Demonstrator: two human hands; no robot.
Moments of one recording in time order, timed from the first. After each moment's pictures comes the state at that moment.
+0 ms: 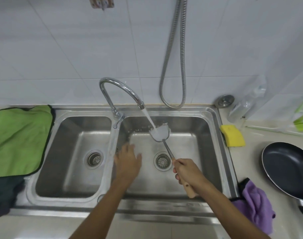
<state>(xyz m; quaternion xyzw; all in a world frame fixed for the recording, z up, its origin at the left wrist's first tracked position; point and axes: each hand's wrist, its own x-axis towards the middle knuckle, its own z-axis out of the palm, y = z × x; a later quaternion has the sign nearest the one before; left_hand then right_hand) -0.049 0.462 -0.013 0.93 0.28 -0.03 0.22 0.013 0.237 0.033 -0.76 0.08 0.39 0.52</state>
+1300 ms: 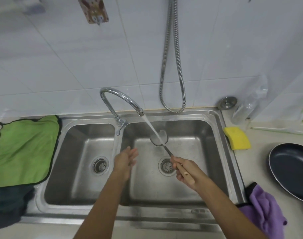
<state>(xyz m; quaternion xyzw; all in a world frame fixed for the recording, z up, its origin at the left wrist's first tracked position) -0.022 0.483 0.021 0.45 0.50 0.02 0.74 0.040 0.244 0.017 -0.54 0.22 0.47 0.66</state>
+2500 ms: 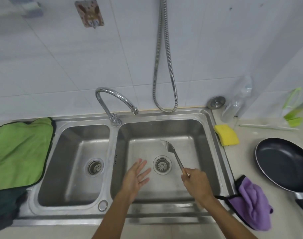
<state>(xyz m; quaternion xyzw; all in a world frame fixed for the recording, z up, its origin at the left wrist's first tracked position) -0.078 0.430 -0.001 0.46 0.39 -0.10 0.79 -0.014 0.193 0.015 -0.92 -0.05 0.18 0.33</state>
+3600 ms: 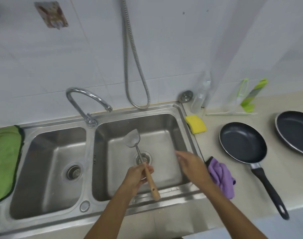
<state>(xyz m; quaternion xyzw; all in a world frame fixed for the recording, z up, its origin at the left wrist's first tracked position) -0.065 0.352 0.005 0.49 0.40 -0.19 0.75 -0.011 0.120 0.032 -0.94 -0.12 0.05 0.33</state>
